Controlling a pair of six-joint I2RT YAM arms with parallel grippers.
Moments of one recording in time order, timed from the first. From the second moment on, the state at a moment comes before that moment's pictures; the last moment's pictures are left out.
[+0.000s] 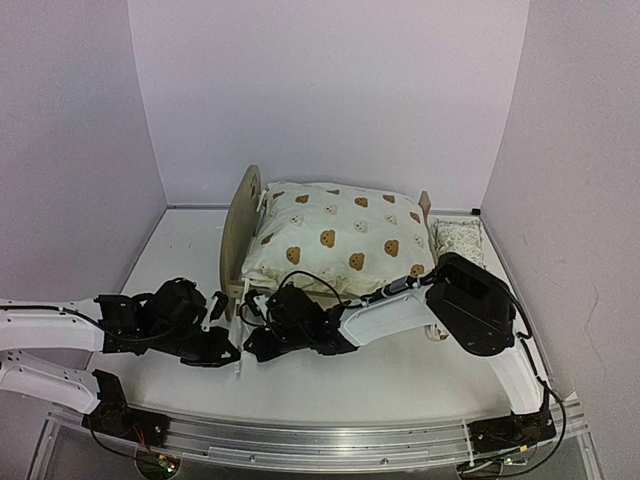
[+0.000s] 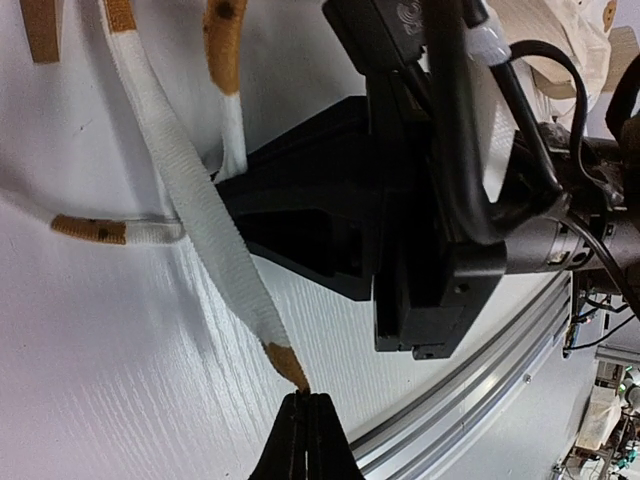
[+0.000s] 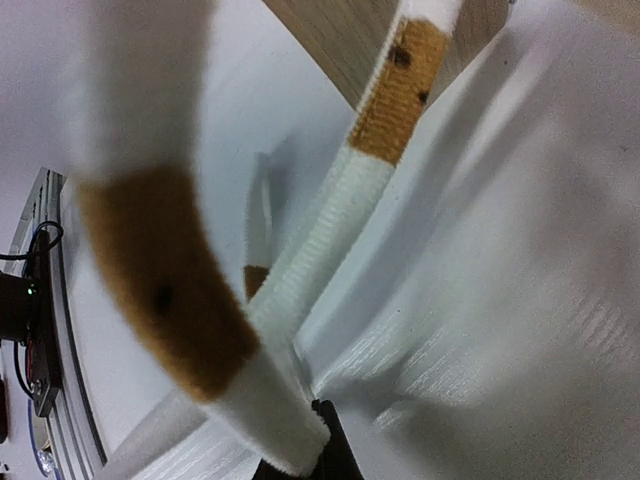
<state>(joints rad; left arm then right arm) -0.98 1.03 0.51 -0.35 0.12 -0.86 1.15 2.32 1.49 0.18 -0.17 0.60</state>
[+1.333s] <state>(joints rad) -0.98 1.17 0.58 -0.45 -0.03 -0.93 1.15 2.14 1.23 0.22 -0.12 0.55</state>
